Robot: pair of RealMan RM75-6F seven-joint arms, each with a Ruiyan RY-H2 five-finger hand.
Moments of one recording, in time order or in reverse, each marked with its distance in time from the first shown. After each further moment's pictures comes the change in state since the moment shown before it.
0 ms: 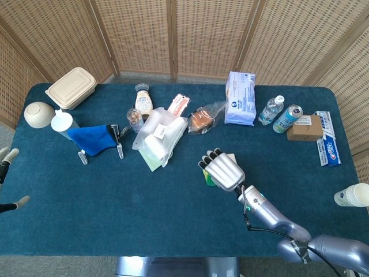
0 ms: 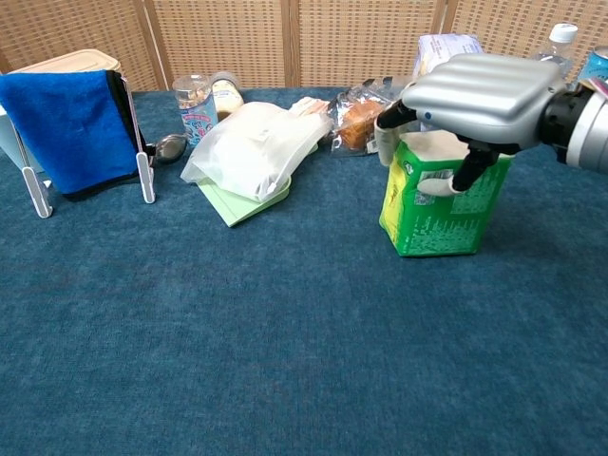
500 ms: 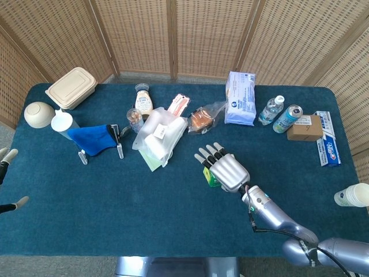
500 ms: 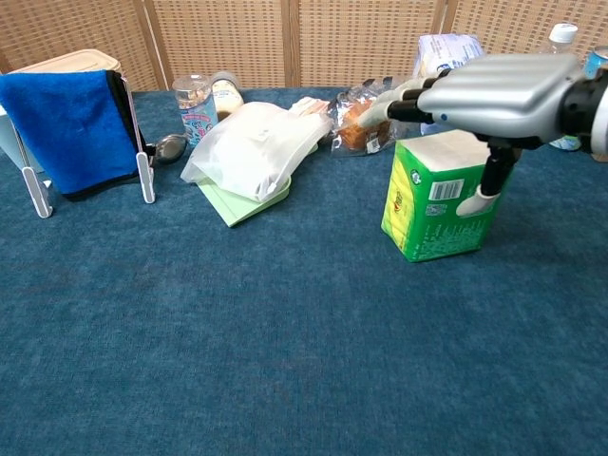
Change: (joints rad) left arm 0.004 0.005 0.001 -0.001 0.003 0.003 -0.006; right arm 0.005 0.099 0.048 -0.152 0.206 -0.137 -0.183
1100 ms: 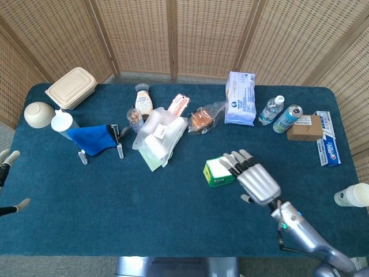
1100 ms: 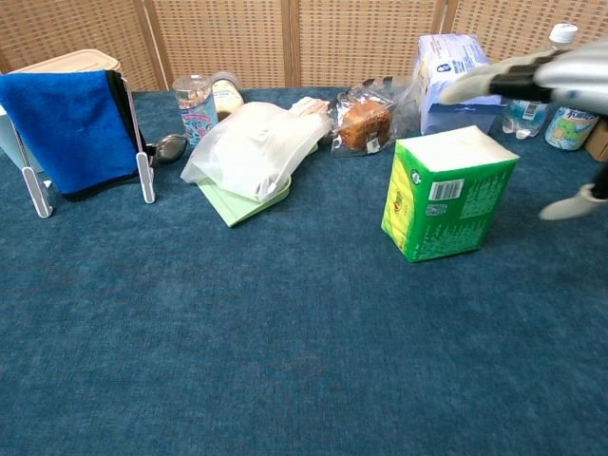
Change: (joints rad) left arm 0.012 0.009 0.011 -0.016 0.031 0.017 -0.007; right arm -0.205 0.160 -0.037 -0.099 -0.238 0.124 0.253
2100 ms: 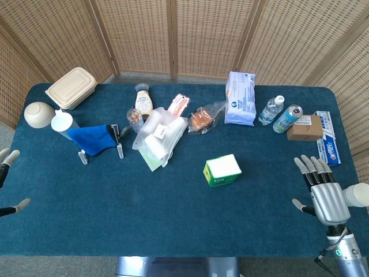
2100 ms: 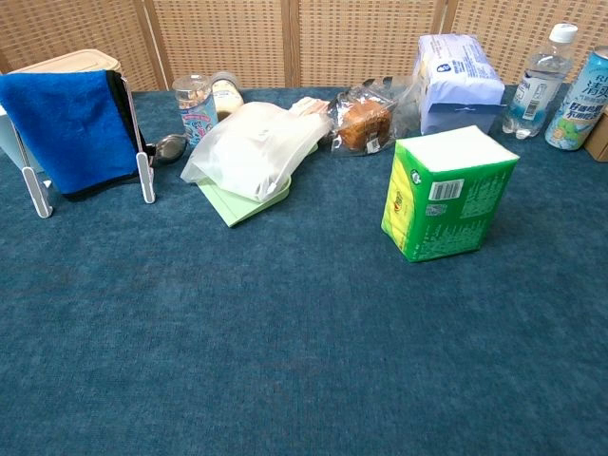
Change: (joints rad) left arm 0.015 0.006 0.011 0.009 0.073 0.041 -0.039; right arm -0.365 -0.052 -0.109 0.335 -0.104 0.552 0.385
